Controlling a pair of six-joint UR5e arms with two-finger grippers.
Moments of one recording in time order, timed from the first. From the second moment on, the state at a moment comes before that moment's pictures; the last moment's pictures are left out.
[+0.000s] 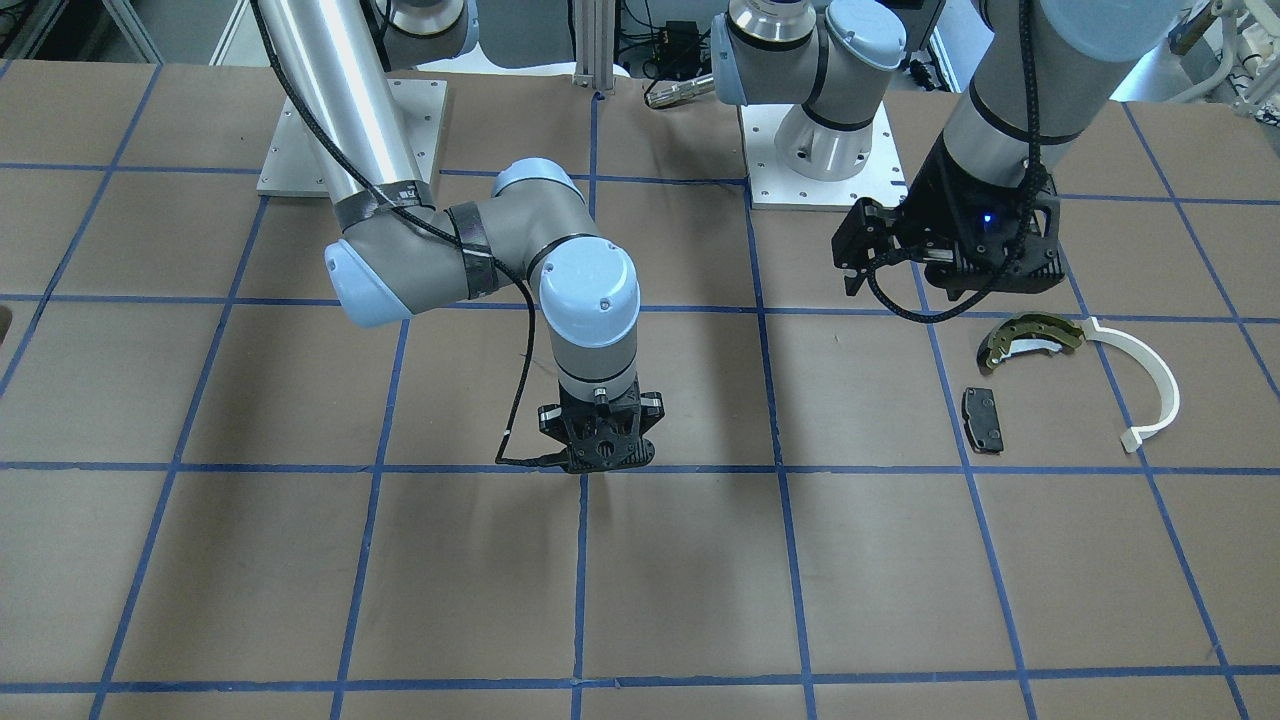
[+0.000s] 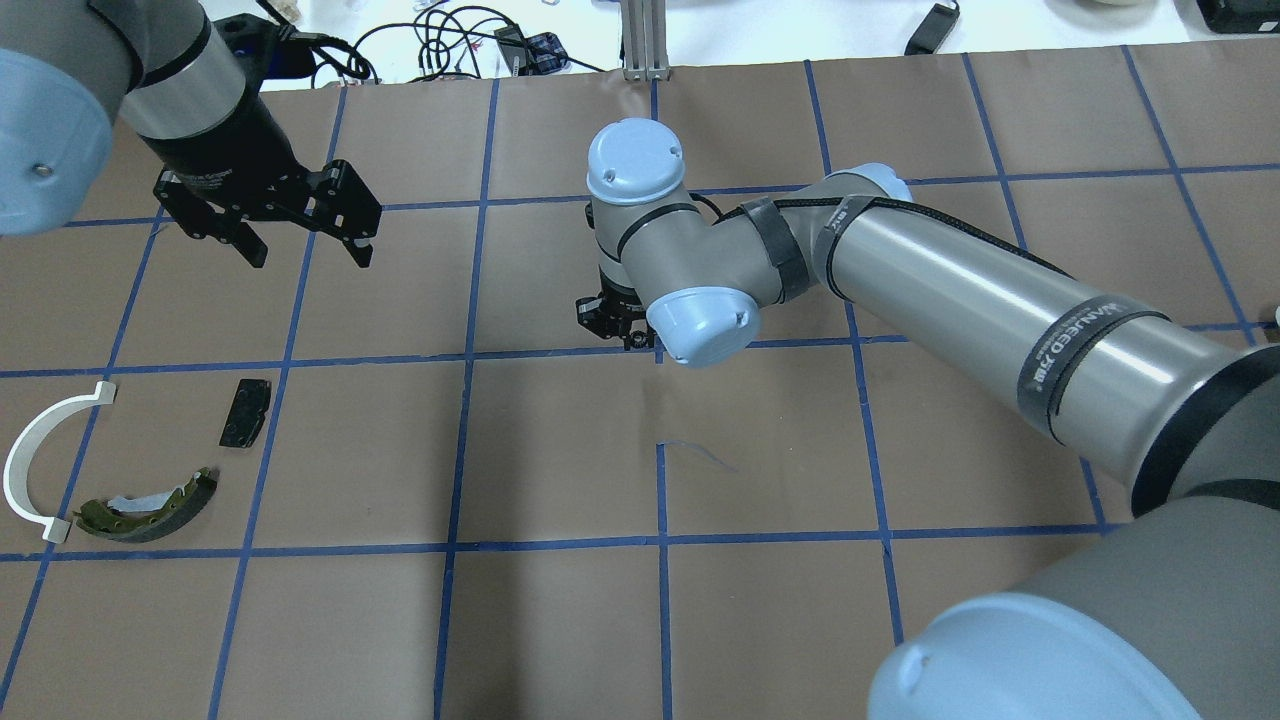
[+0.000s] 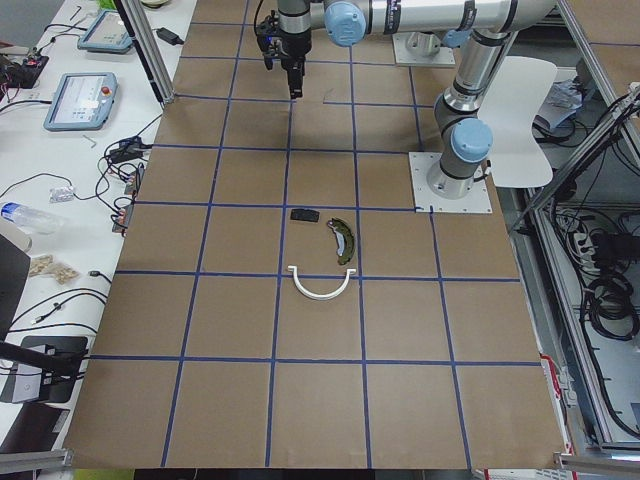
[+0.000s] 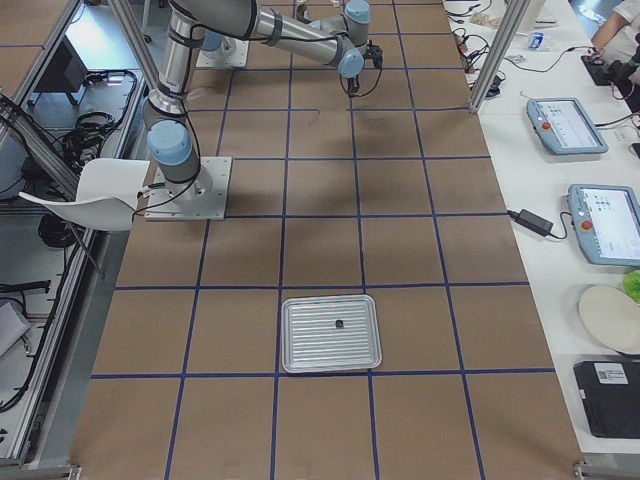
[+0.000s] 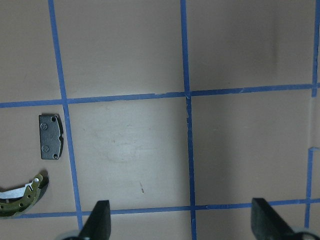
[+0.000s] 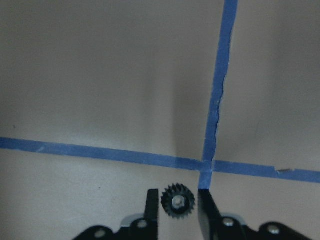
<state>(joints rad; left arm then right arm) -1.50 -1.60 -1.59 -1.56 1.59 0.12 1.98 -1.03 1.62 -2.18 -1.53 0.30</state>
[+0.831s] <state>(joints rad) -1.51 -1.62 -1.62 -1.51 1.58 0.12 1.76 -1.27 1.63 -1.97 -1.54 -0.01</state>
